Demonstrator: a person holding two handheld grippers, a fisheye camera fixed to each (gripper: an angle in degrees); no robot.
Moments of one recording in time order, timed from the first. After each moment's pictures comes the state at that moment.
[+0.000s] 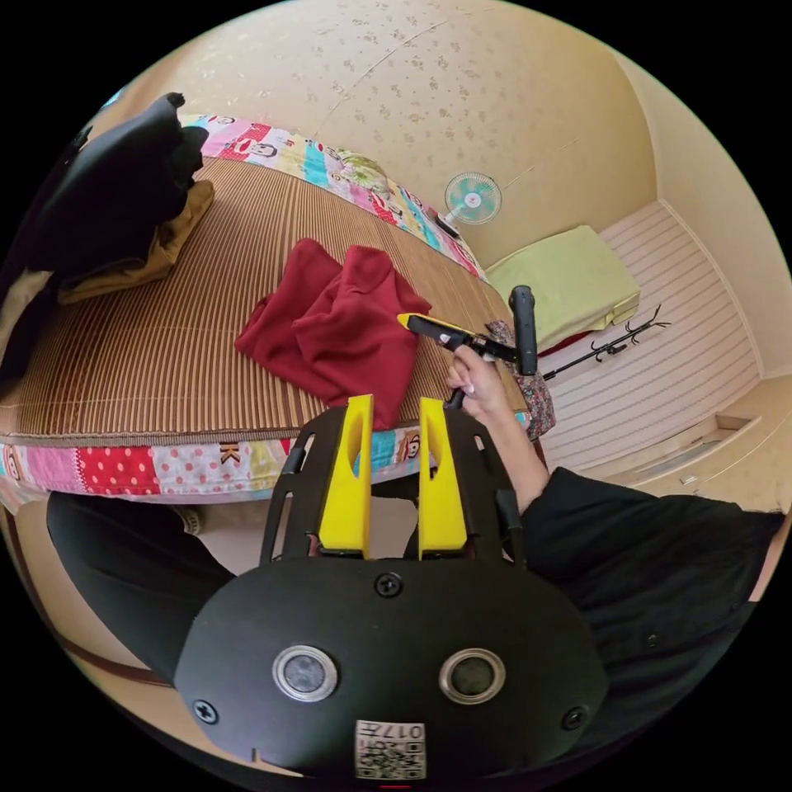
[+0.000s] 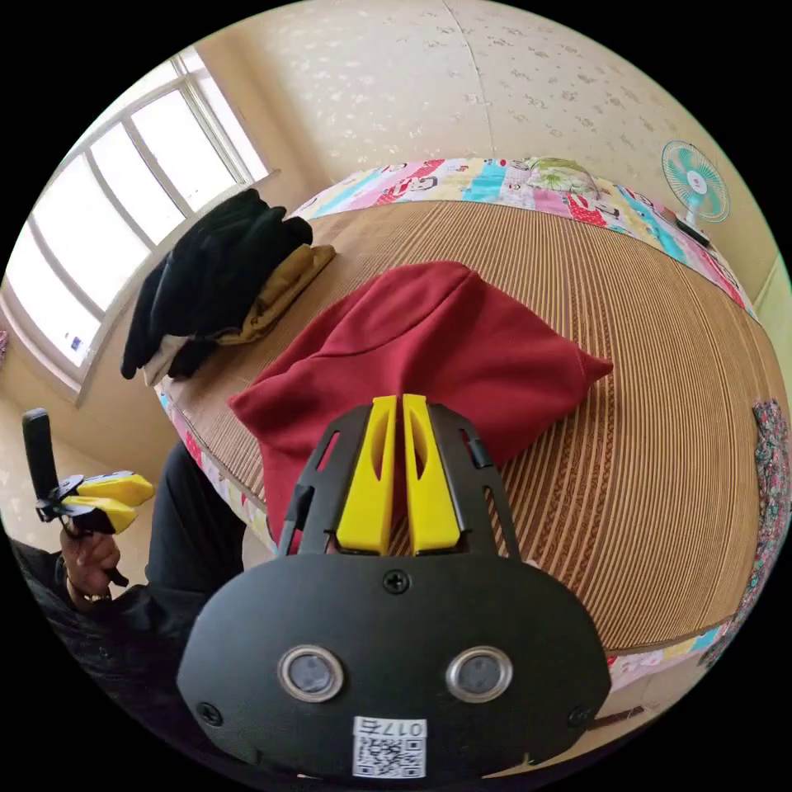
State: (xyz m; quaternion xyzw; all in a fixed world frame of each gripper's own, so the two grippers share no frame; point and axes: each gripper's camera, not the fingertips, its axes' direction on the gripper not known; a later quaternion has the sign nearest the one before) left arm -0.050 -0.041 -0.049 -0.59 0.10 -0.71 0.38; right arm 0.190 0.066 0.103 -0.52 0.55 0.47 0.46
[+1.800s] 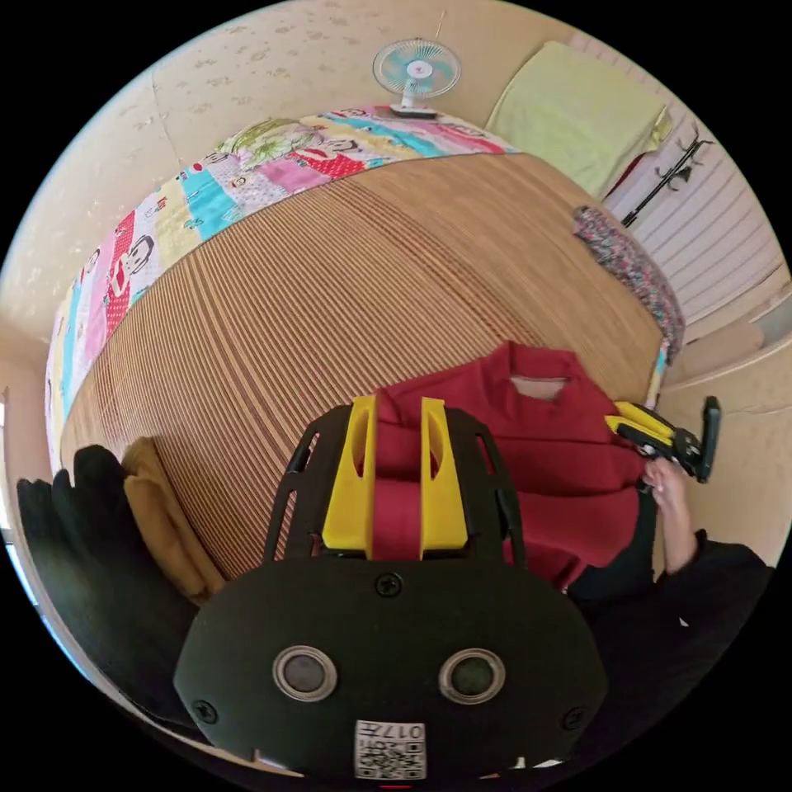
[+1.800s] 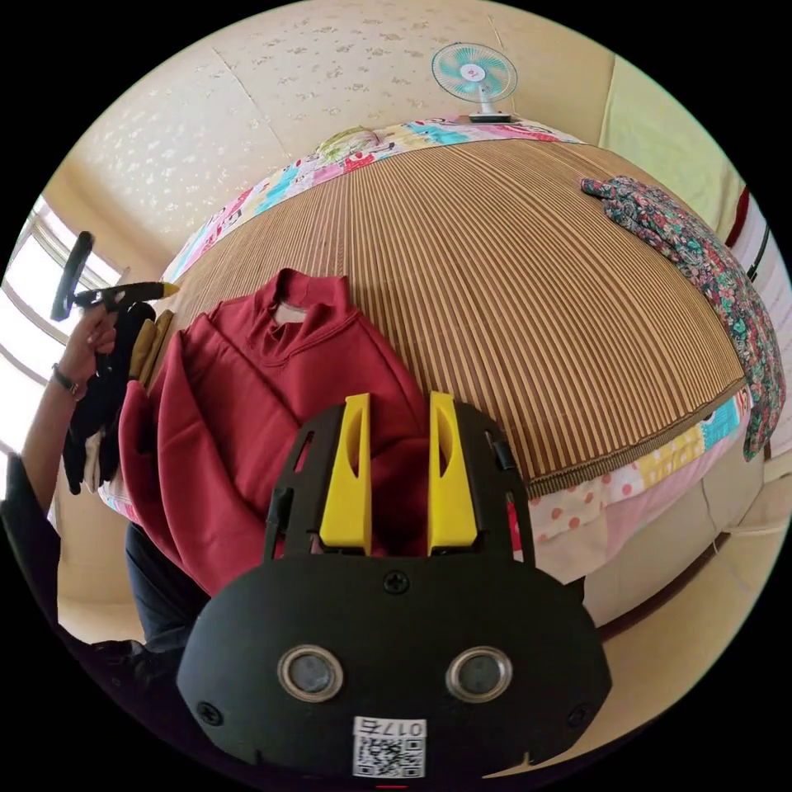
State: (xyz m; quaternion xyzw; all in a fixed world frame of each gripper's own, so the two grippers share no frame) left arm 0.071 0.231 0.274 -0.75 0.29 -0.41 0.42; right arm 0.051 0.103 -0.003 -0.42 0.72 0.49 0.26
